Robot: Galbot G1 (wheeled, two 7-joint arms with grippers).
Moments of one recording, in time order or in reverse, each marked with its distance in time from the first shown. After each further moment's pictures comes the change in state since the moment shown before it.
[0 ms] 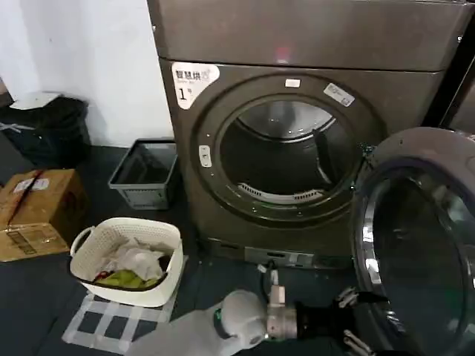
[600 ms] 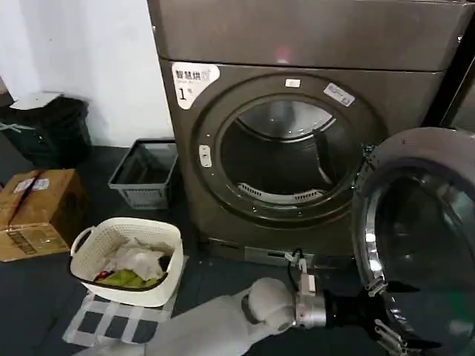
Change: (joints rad) left arm -0.084 -0.132 0.039 0.113 0.041 -0.021 -0.017; right arm -0.020 -0.015 0.054 -0.007 -0.033 -0.013 -0.004
